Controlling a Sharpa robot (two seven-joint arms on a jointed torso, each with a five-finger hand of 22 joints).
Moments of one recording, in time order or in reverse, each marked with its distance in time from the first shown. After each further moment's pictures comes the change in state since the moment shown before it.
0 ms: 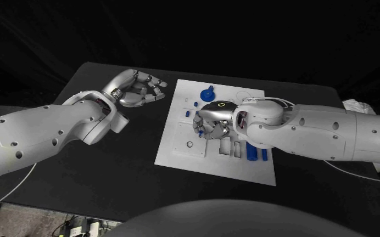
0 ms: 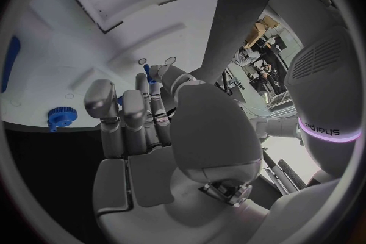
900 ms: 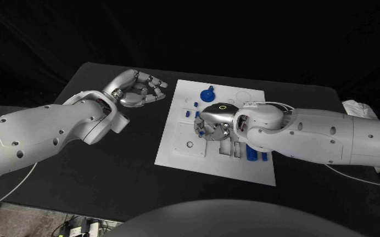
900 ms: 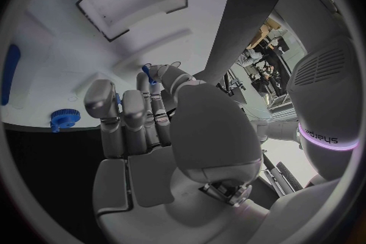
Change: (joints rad) left arm 0.000 0.003 0.000 -0.004 0.001 0.008 -0.007; left_hand 0.000 0.000 0.005 0.000 0.000 0.000 0.000 0.000 0.000 -0.004 0.004 0.000 -0.001 -0.007 0.000 -0.004 -0.010 0.000 -0.007 0.000 -0.010 0.000; right arm -0.028 0.003 0.000 -0.021 -0.028 -0.043 0.004; right_hand 0.000 0.000 0.000 0.000 -0.012 0.000 0.000 -0.009 -0.003 0.016 -0.008 -0.002 -0.002 0.000 0.000 0.000 -0.001 0.000 0.000 0.000 0.000 0.000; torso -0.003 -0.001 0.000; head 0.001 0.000
